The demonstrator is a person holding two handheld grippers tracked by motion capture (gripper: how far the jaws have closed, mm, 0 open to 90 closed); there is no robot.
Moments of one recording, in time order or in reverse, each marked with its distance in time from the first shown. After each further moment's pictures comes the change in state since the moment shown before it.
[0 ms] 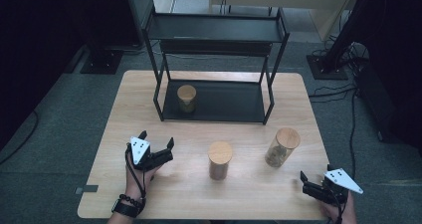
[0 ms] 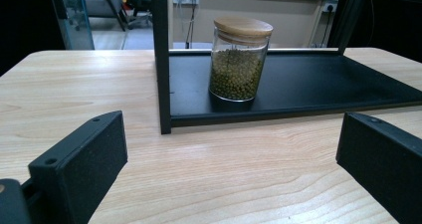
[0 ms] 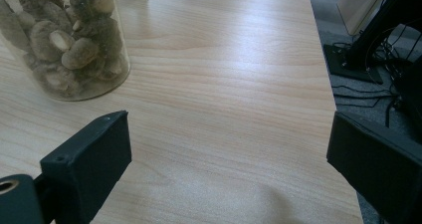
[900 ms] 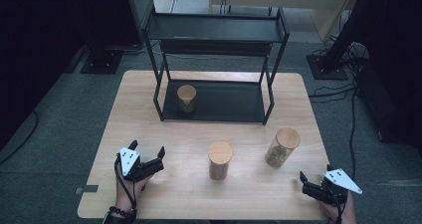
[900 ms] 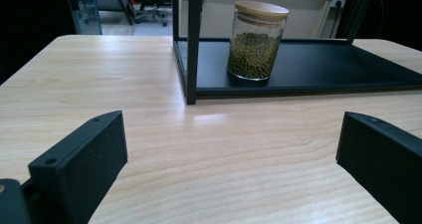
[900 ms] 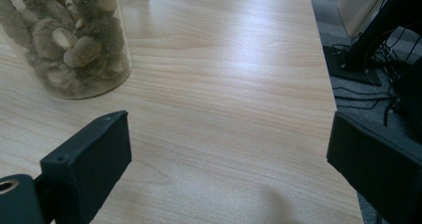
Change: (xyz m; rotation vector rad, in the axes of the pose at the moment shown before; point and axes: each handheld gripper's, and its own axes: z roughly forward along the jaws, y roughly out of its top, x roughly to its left) left arm 0.017 -0.016 -0.033 0.018 0.018 -0.006; right arm 0.001 0.000 0.000 0.000 -0.002 -0.014
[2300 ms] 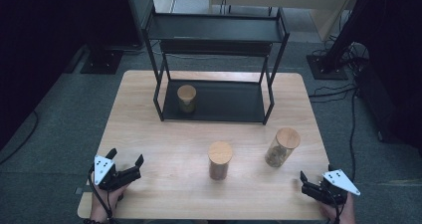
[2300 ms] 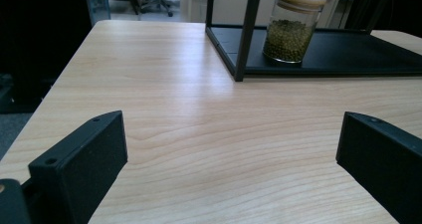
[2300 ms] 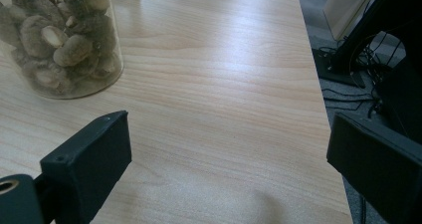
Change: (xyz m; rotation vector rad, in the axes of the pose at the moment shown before) left arm 0.057 -0.007 -0.036 0.031 0.008 -0.036; right arm 0.004 0.000 -0.001 -0.004 -0.045 -0.015
